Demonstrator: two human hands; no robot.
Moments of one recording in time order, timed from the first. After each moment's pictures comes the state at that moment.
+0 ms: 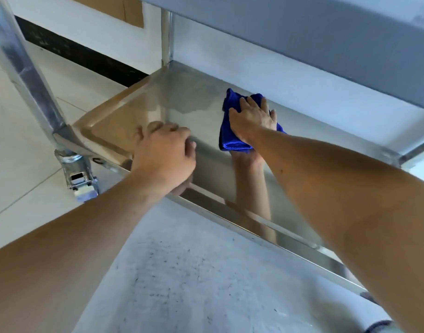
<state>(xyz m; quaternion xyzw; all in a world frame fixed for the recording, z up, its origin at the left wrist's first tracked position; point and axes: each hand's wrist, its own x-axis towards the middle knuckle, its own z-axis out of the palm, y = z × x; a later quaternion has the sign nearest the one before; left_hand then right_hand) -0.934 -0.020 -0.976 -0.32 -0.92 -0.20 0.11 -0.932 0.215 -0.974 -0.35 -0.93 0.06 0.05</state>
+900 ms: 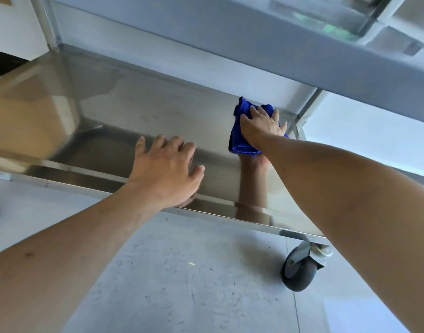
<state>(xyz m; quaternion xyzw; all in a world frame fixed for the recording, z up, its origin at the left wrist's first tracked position) -0.812 0.073 -0.981 -0.53 -0.84 -0.12 0.02 -0.728 0.332 -0.970 -0.53 -0.84 0.07 0.06</state>
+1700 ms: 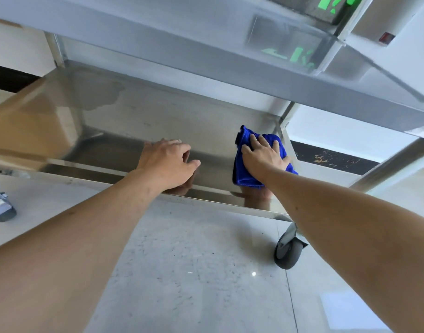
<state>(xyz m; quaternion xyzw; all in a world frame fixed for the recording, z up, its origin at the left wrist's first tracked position) -0.803 0.089 -0.972 -0.53 -0.82 -0.20 -0.06 -0.625 0.260 -0.968 -0.58 -0.81 0.08 0.04</state>
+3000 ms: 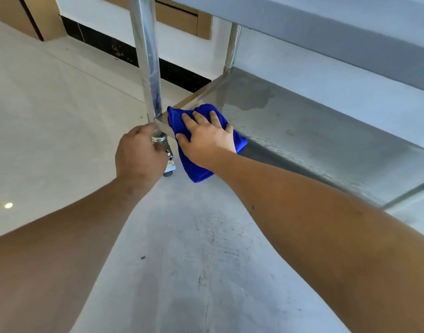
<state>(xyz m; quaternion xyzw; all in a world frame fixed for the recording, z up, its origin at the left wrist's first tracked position) -0.973 -0.213 -0.981 -0.16 -0.91 -0.34 0.15 -0.957 -0.057 -0.974 -0.11 -0.99 0.05 0.05</state>
